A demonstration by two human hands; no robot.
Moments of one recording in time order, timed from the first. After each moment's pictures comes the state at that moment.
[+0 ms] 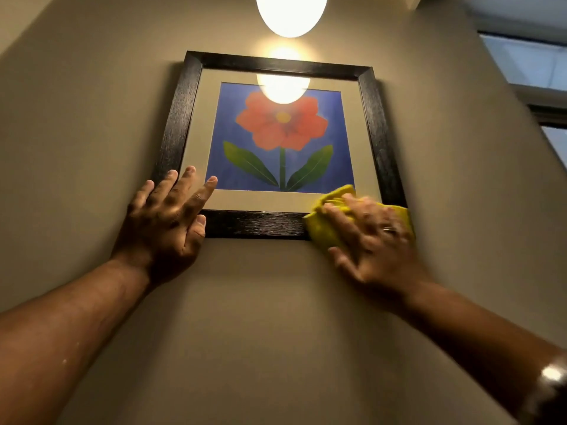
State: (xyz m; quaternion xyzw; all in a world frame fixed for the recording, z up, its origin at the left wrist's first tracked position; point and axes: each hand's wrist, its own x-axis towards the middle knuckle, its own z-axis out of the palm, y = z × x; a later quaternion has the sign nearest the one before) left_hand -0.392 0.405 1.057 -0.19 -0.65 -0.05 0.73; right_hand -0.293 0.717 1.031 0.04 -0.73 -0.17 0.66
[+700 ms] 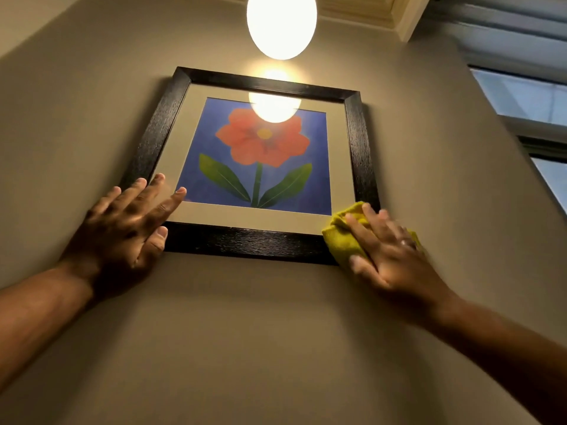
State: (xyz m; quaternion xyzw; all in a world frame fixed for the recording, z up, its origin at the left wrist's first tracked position) left_hand -0.389 0.407 1.056 -0.19 -0.66 -0.06 0.73; right_hand -0.279 0.792 1.061 0.12 -0.76 -0.11 0.63
